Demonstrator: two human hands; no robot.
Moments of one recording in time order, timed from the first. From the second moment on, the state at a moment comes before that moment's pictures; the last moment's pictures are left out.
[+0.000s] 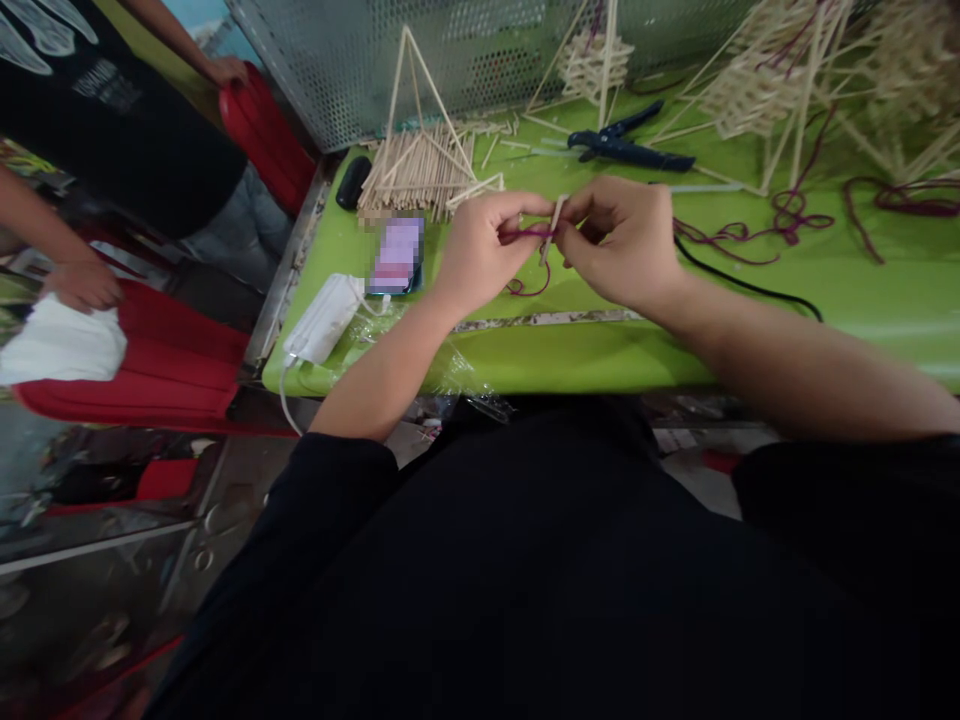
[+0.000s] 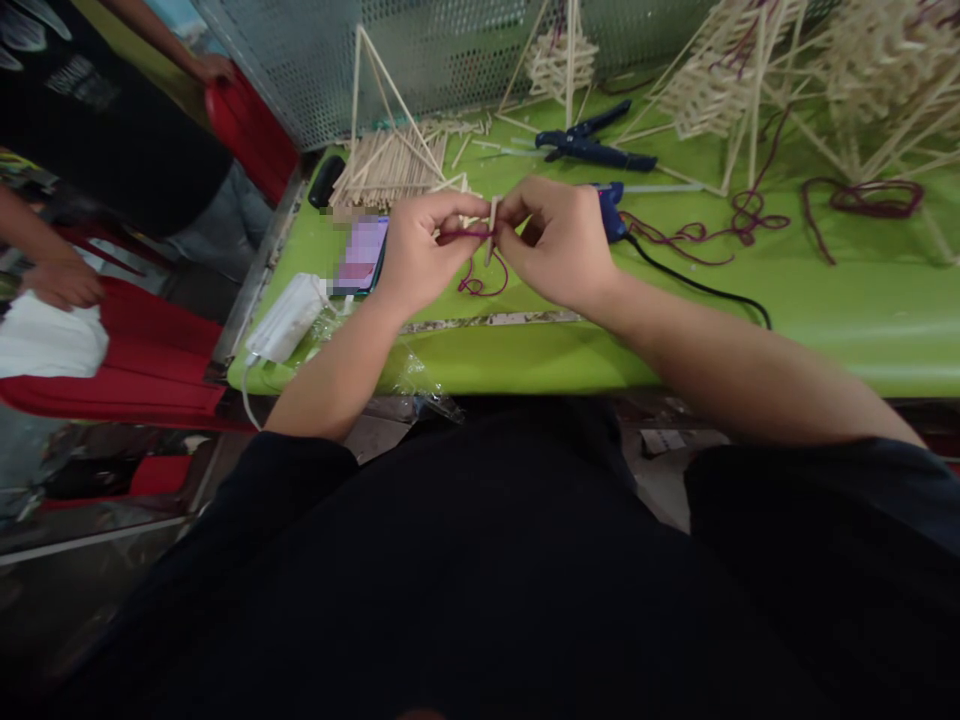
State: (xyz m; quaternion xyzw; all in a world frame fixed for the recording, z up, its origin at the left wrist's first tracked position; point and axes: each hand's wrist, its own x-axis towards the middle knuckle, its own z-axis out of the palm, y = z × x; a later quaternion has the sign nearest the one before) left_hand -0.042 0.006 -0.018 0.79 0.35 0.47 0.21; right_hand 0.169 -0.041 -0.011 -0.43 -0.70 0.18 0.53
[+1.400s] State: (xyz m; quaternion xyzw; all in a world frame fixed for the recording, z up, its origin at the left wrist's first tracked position) left_hand -0.045 -0.008 -0.013 0.84 0.24 0.46 0.15; right_hand 0.180 -0.040 -0.006 -0.36 -0.78 0.10 0.50
